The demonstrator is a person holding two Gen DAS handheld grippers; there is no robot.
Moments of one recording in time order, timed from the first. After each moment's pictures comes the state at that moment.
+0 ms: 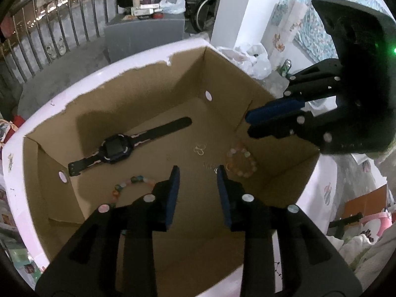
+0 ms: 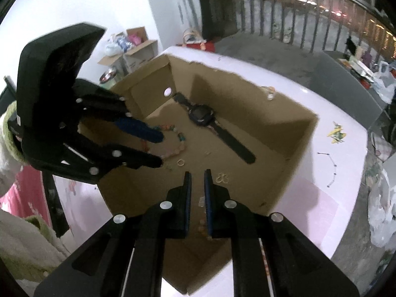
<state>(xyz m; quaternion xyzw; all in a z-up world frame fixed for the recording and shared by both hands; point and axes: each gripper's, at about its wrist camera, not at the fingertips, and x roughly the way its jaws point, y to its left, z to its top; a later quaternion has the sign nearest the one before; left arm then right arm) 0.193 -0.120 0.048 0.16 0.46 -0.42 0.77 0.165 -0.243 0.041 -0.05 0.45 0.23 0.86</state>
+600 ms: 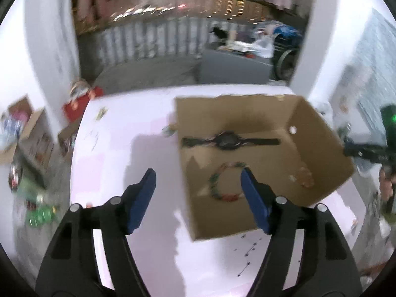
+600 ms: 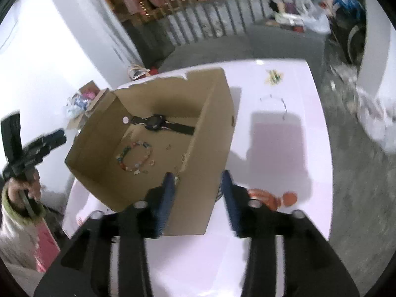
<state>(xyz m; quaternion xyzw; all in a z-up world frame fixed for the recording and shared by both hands) 0.175 0.035 0.079 0.05 0.40 -0.20 0.89 0.115 -0.315 0.014 0.16 0.44 0.09 0.88</state>
